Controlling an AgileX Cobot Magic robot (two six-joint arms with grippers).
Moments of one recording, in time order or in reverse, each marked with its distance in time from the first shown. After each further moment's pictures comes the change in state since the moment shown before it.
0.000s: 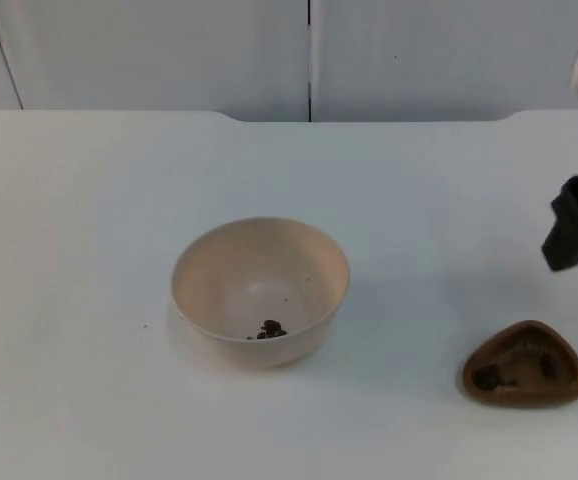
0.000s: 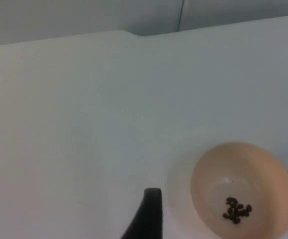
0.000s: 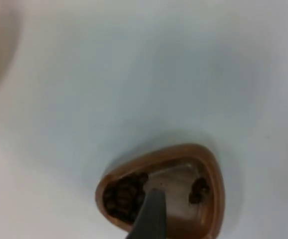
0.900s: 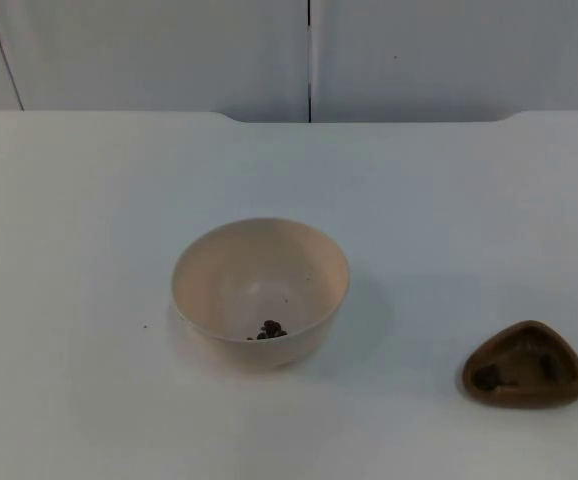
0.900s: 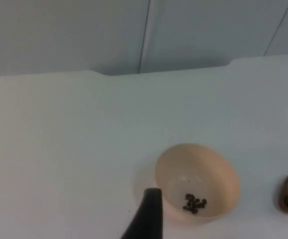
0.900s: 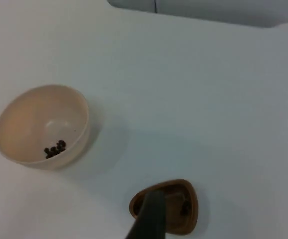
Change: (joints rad) right arm 0.000 -0.931 0.178 0.000 0.236 -0.016; left arm 0.000 -0.612 0.282 -0.117 0.056 0.070
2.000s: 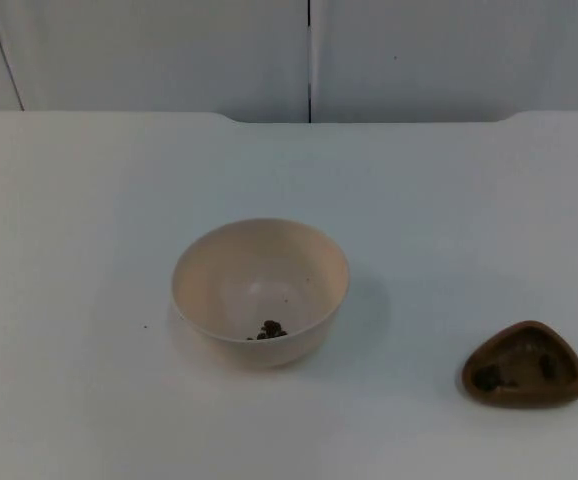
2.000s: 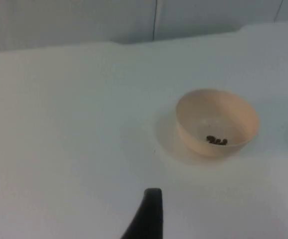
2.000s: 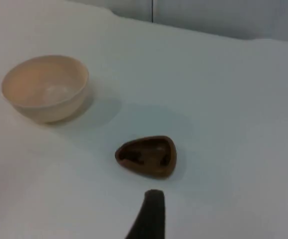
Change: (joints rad) right arm 0.000 -0.606 0.146 -0.034 0.361 -0.080; left arm 0.000 -0.391 0.103 0.020 0.334 0.074
